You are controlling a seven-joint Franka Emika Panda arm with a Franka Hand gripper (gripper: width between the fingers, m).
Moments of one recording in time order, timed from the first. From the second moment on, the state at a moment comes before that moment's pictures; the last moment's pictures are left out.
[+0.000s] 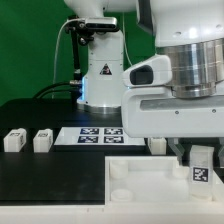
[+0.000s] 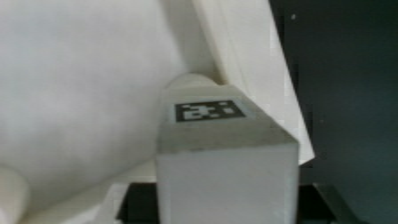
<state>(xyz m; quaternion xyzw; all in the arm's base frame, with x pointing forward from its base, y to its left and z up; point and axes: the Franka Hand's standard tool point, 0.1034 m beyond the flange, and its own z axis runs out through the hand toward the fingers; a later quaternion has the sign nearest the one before) 0.633 0.109 0.079 -0.97 0.23 0.00 0.08</state>
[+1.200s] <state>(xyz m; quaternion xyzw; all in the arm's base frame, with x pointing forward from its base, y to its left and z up) 0.624 0.119 0.077 -0.80 0.59 0.05 0.11</state>
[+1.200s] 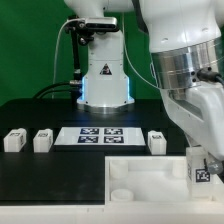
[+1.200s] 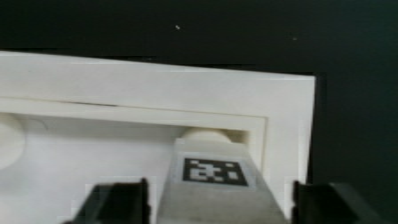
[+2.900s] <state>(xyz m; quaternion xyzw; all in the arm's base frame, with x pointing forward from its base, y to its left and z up) 0.630 0.109 0.072 -0.92 0.39 0.00 0.07</state>
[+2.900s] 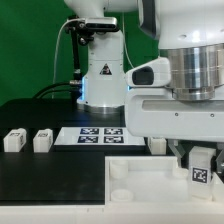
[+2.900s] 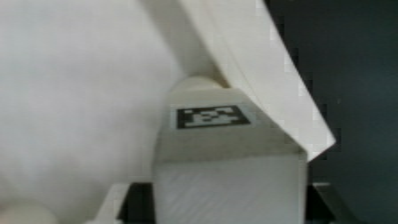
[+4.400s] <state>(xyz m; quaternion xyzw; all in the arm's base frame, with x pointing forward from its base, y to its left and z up) 0.627 0.108 0.070 -0.93 0.36 0.00 0.09</state>
